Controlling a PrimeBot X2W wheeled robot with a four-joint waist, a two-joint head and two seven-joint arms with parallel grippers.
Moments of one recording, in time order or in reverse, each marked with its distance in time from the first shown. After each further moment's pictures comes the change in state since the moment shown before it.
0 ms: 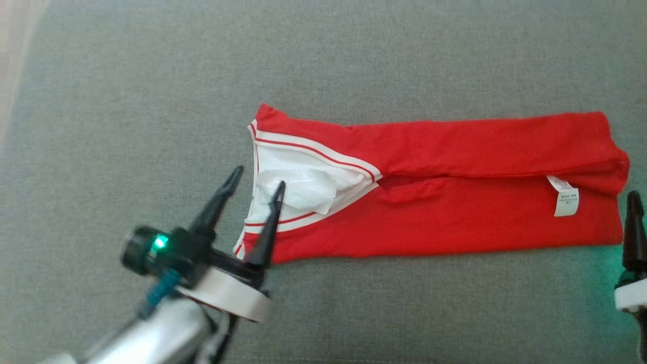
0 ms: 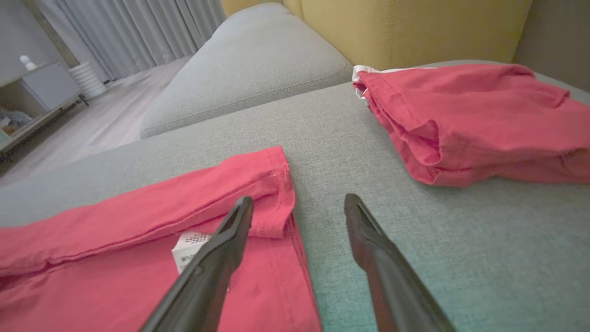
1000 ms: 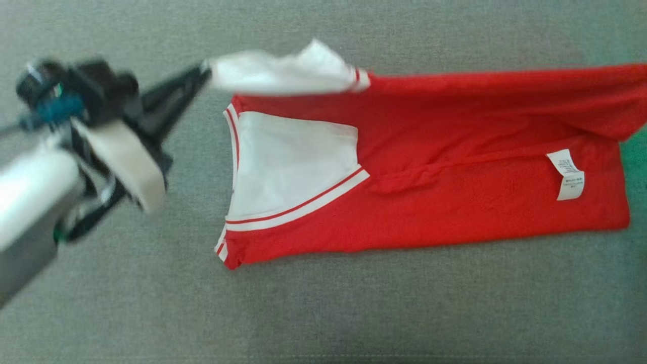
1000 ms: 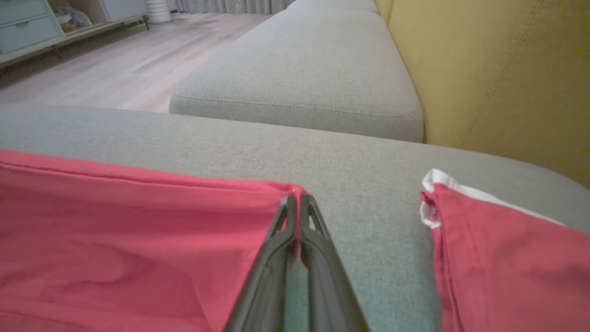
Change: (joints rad) left arm -0.558 0.197 -0.134 0.235 -0.089 -0.523 0.235; right arm -0.483 -0.442 0.532 0.181 0.174 0.000 -0.039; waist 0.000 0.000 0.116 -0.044
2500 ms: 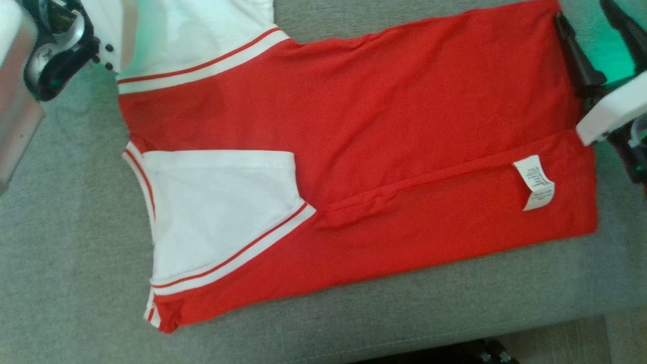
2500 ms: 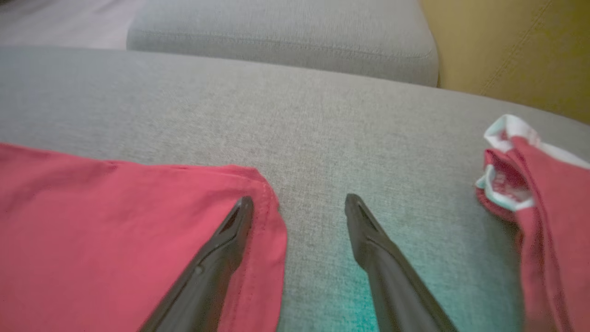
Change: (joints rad) left arm -0.185 -0.231 0.288 0.406 0.111 -0.081 0.514; right arm -0.227 0.224 0.014 0.021 -0.171 0.000 0.154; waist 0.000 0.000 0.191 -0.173
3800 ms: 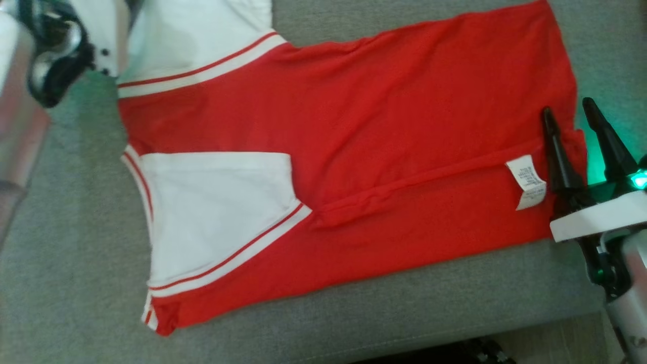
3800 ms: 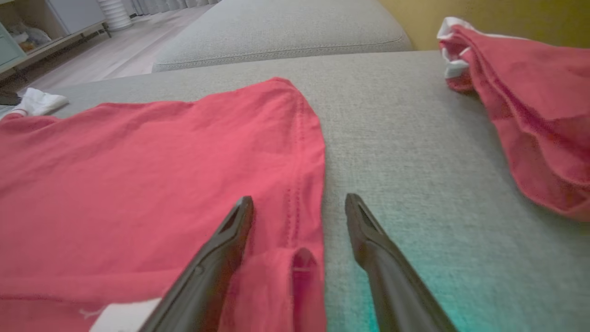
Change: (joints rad) left arm 0.118 -0.096 0.286 0.074 0.185 0.000 0.105; right arm 0.407 0.130 -0.190 -0.195 -0.068 0.000 -0.199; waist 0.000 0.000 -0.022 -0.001
